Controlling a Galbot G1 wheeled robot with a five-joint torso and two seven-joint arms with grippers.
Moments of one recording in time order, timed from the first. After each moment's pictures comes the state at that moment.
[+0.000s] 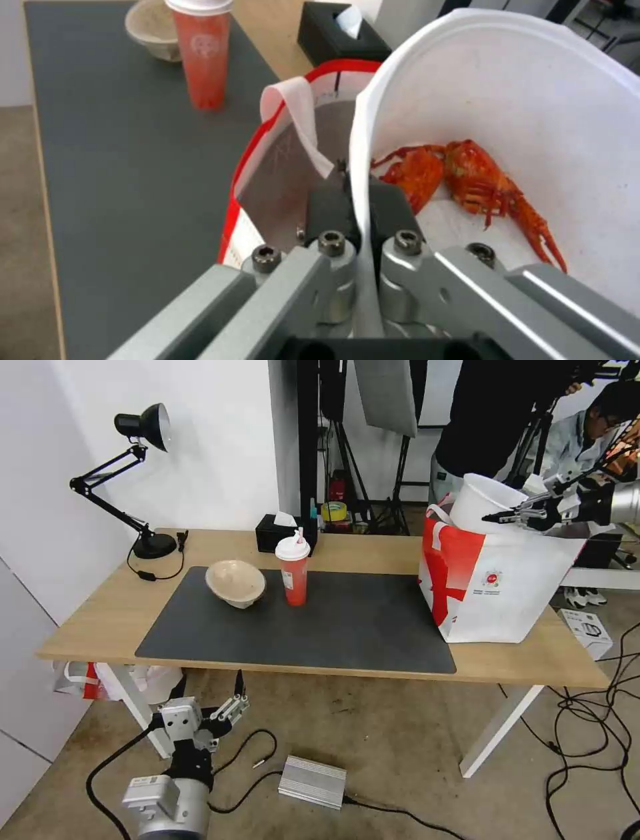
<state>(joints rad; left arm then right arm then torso) 1.81 -1.34 -0.35 -2.46 -0.15 0.15 -0.37 0.40 0.46 -0.74 1.08 0.94 -0.20 -1.08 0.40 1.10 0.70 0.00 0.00</state>
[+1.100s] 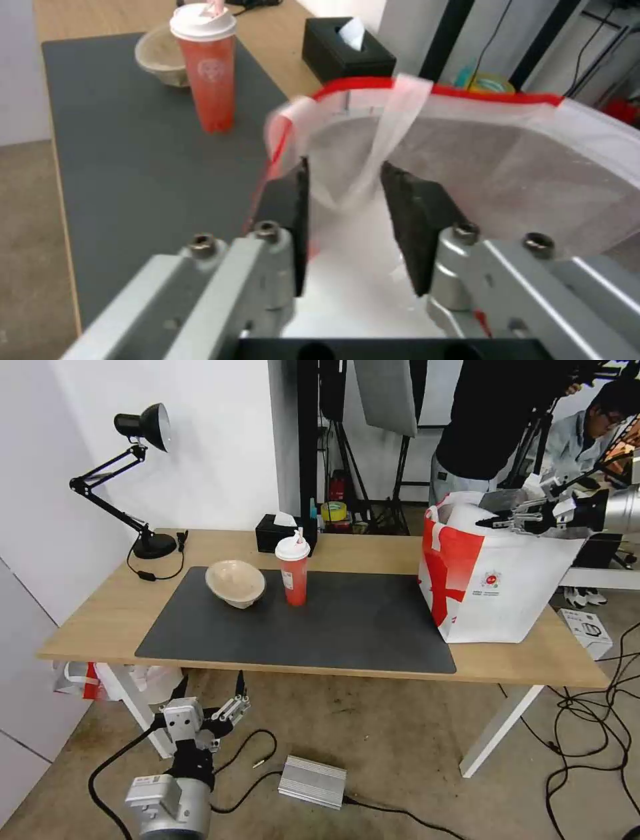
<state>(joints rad) 1.80 -1.33 -0.35 -2.45 -0.15 0.16 -0.38 0.39 0.47 -0.74 1.07 1.00 -0.24 -1.07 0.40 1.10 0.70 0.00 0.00</state>
